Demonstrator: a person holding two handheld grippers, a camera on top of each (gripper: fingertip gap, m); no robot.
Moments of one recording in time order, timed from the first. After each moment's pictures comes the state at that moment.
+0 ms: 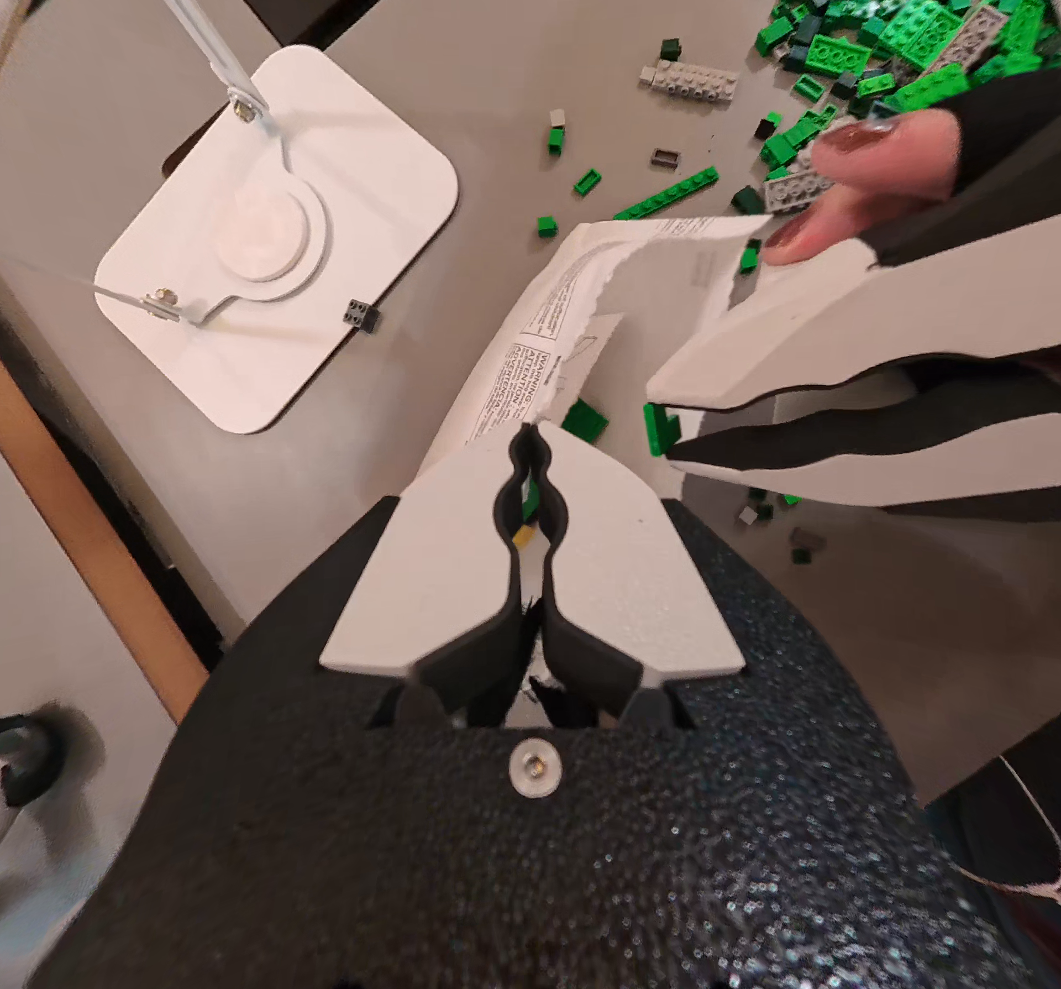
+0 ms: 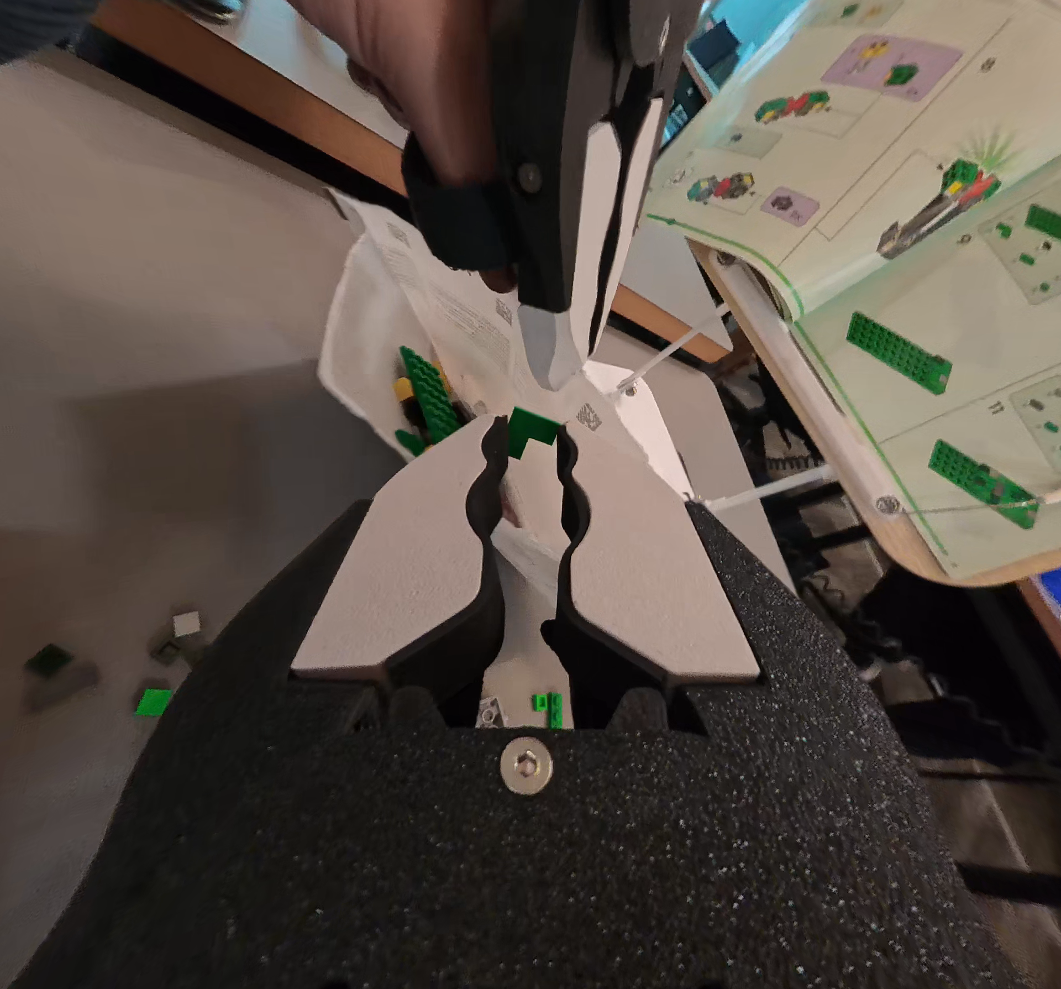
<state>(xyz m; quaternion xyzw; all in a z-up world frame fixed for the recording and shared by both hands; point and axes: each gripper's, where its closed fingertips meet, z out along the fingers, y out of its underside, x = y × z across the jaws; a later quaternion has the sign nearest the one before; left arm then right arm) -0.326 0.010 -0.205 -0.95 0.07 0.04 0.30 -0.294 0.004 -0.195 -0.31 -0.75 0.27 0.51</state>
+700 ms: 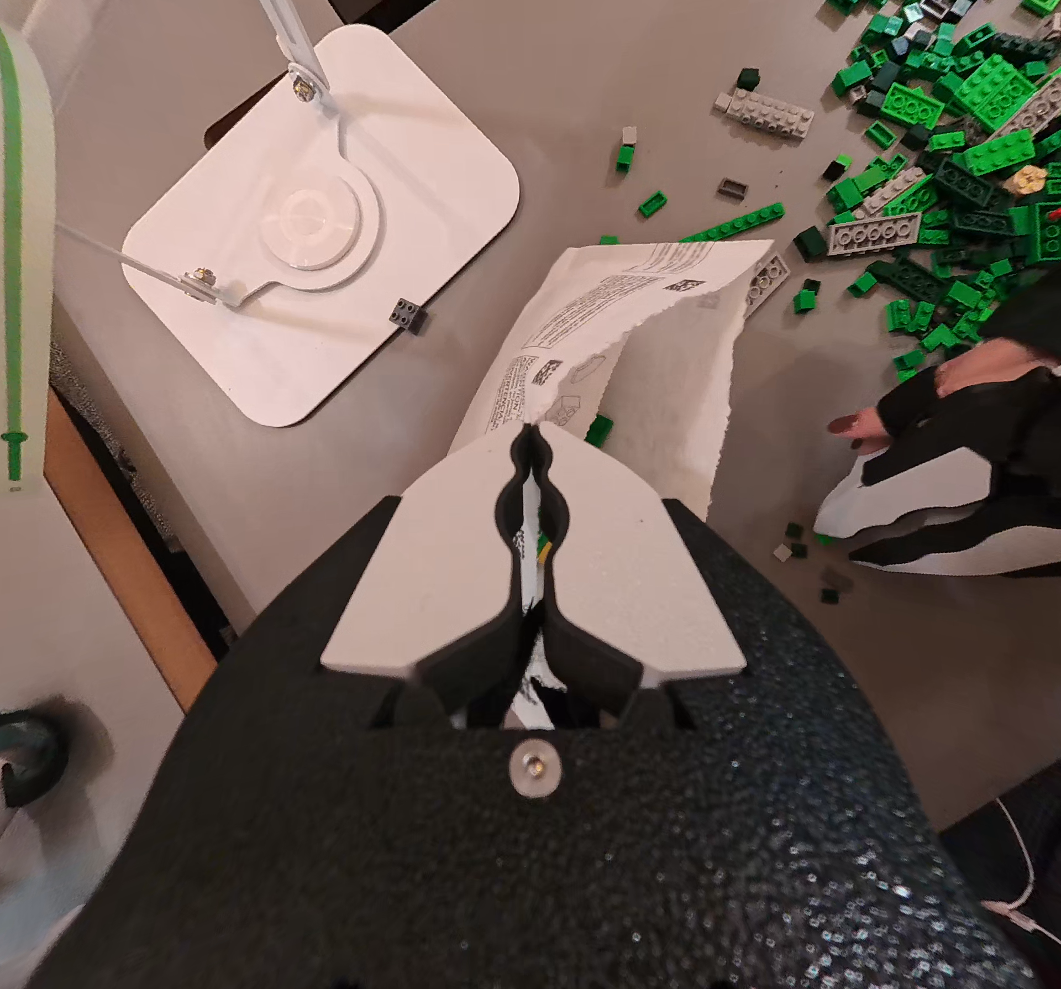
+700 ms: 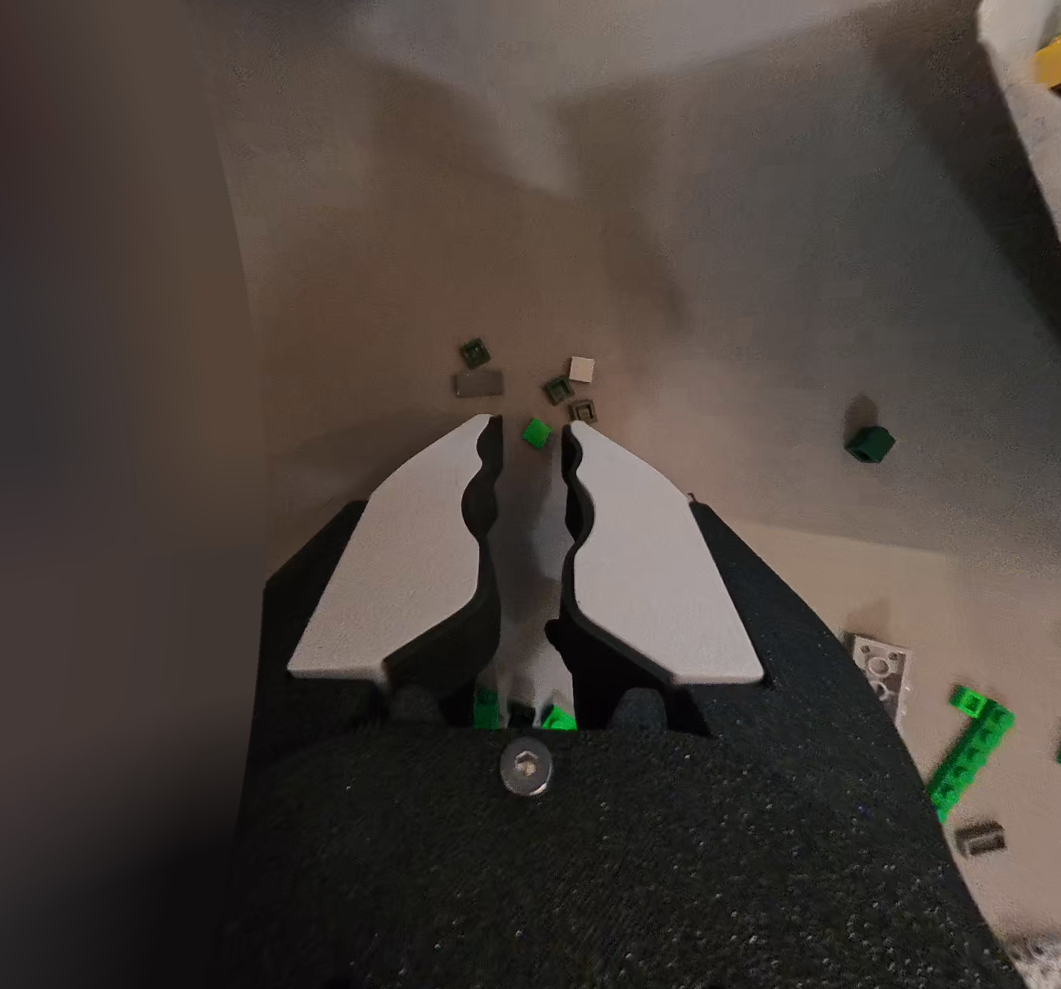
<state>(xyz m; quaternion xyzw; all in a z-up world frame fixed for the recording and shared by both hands) -0.356 0.024 -0.205 -0.95 0.02 0.03 0.30 -0.196 -0.039 -0.325 -0.29 -0.91 0.27 0.10</state>
